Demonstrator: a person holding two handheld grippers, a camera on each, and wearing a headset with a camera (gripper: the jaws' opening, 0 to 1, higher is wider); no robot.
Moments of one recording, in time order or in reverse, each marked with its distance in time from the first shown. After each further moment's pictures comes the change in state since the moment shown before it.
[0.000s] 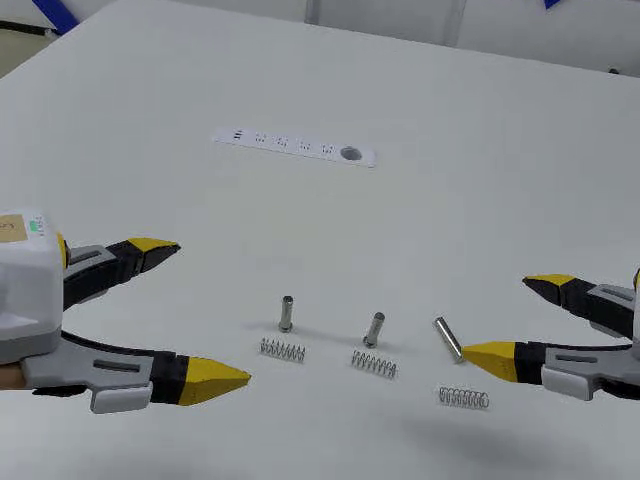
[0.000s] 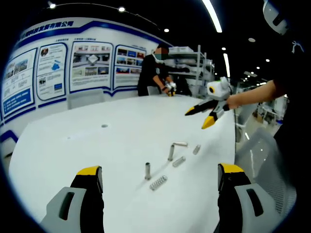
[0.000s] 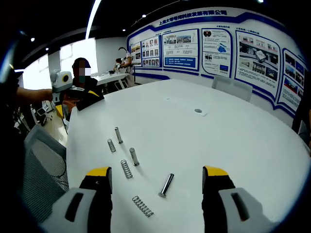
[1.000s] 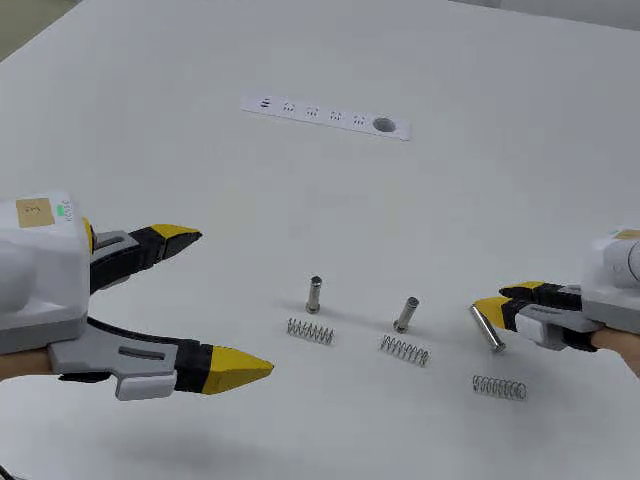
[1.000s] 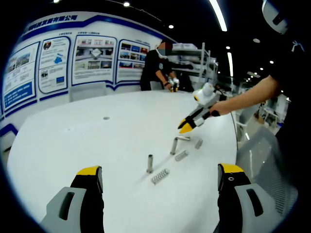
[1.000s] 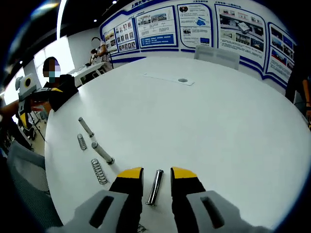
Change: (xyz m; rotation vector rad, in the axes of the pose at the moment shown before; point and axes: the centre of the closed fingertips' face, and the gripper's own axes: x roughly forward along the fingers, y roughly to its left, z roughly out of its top) left arm 0.001 0.007 -0.016 -0.040 0.035 0.012; right arm 0.068 -0.028 -0.047 0.185 0.188 -0.108
